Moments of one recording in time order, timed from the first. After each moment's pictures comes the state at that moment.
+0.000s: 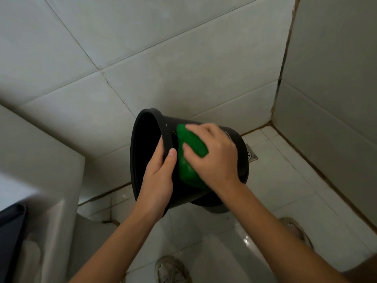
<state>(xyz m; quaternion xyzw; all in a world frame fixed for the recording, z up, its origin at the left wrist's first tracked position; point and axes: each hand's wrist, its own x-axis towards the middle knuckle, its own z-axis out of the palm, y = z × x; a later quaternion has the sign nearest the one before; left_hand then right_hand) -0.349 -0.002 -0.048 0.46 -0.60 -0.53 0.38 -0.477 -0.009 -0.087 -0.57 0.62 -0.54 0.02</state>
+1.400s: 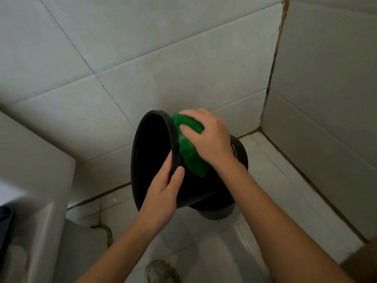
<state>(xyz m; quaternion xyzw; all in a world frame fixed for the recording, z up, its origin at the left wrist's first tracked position) -0.347 0.017 -0.060 0.43 -0.69 -0.50 0.32 -0.503 -0.034 -0.054 -0.57 0.60 -0.54 0.14</state>
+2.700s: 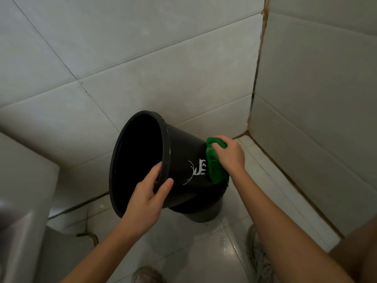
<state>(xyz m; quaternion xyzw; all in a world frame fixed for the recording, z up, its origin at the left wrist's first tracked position) -0.353 0.016 -0.067 0.44 -0.74 -0.43 0.29 -0.586 -0.035 -0.155 -0.37 0.77 -0.45 0.26</state>
